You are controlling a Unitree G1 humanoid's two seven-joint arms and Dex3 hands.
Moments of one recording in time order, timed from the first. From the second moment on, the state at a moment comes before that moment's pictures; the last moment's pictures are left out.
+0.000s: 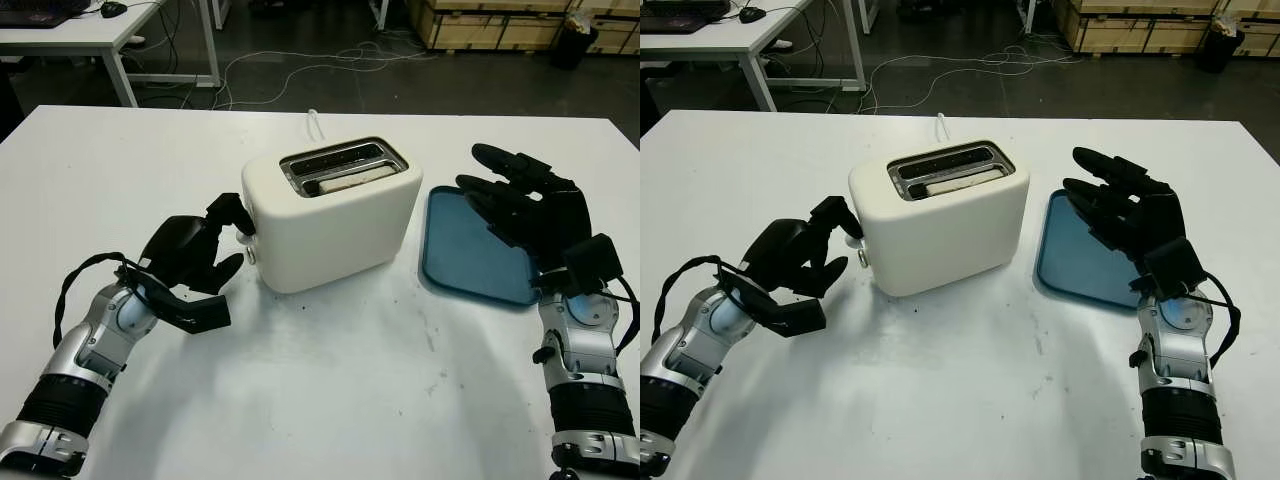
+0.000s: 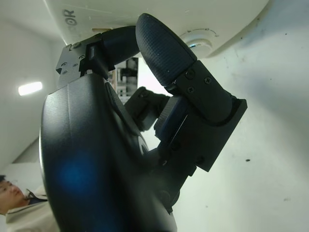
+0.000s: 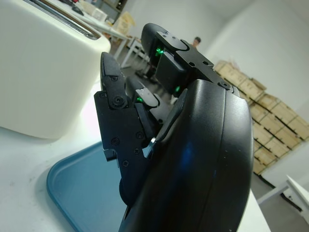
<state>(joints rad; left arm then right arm) -0.31 0.52 -0.18 0.35 0.49 -0.46 -0.01 -0.31 -0.34 -0.23 0.33 0.15 -0.35 0.28</state>
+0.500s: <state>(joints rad) -0.26 0.48 -0.18 0.34 0.46 -0.44 0.03 -0.30 -0.34 -0.24 0.33 0.15 -0.36 0.29</state>
